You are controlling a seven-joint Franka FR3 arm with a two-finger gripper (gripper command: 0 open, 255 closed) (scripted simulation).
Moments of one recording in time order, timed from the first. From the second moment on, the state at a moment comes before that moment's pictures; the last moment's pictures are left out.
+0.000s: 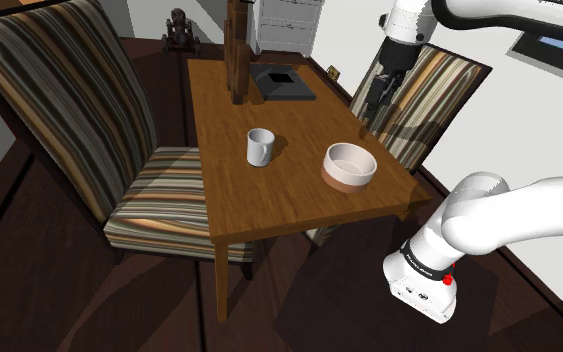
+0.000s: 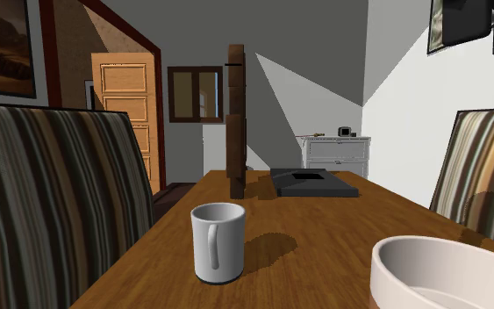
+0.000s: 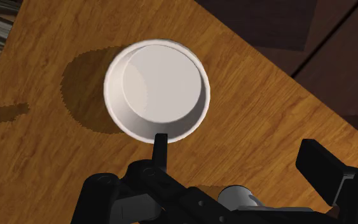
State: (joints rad) arm 0.01 -0.75 0.06 -2.30 -0.03 1.51 0.00
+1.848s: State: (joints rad) arm 0.01 0.04 0.11 -2.09 0.05 2.23 0.16
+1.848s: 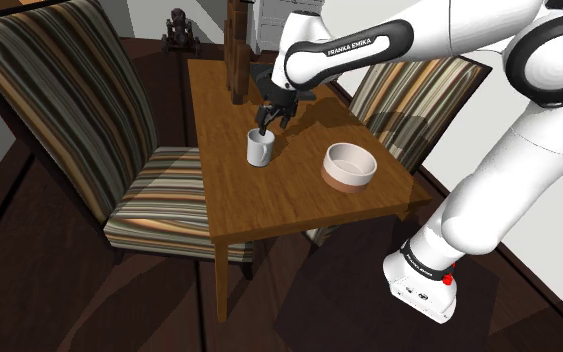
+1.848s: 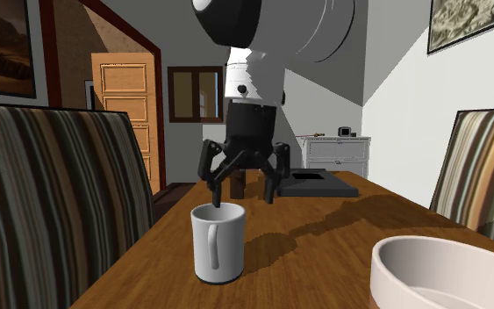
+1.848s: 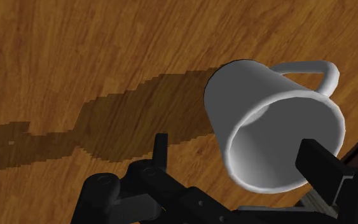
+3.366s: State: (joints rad) arm 0.01 0.11 0.12 -2.11 0.05 2.32 0.17
